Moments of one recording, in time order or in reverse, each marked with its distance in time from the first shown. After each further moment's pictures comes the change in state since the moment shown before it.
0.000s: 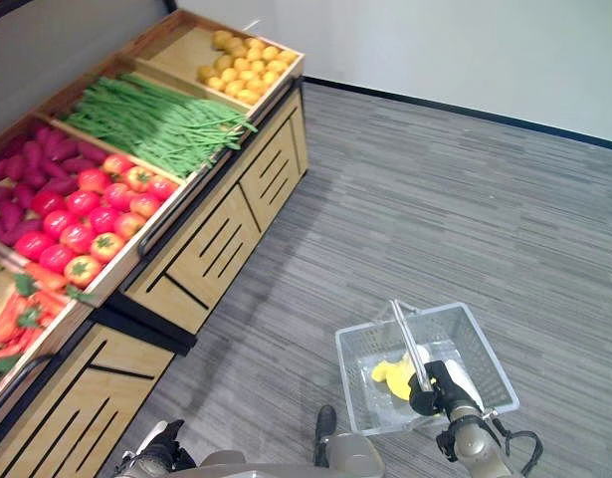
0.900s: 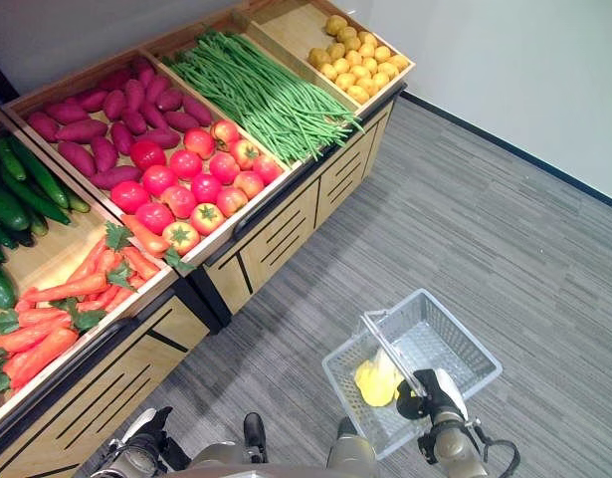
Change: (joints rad) left arm 0.014 0.059 0.007 -0.038 -0.007 -0.025 -0.002; right arm -0.116 0.124 -0.003 0.125 -0.005 0.002 -0.018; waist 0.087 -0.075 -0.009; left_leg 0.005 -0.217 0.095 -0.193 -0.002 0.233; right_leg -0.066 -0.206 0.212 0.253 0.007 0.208
